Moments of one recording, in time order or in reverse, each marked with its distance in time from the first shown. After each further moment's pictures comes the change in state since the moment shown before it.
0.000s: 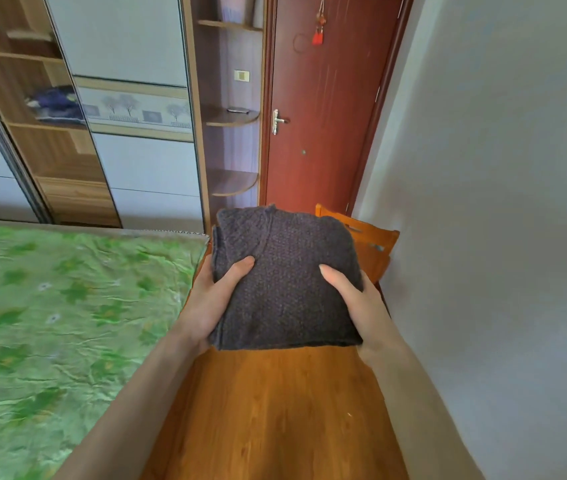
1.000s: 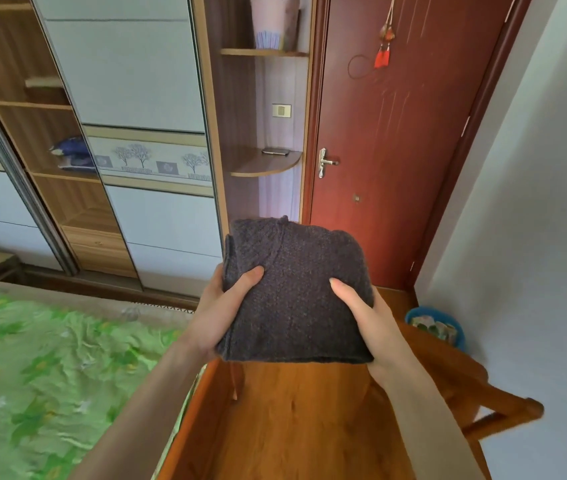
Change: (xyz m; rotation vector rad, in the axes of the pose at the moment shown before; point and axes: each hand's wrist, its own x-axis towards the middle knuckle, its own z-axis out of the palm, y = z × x) left_hand 0.546 0.055 0.018 0.097 0.129 -0.007; right_hand 0.572 -0.096 0.061 0.015 -0.111 0.046
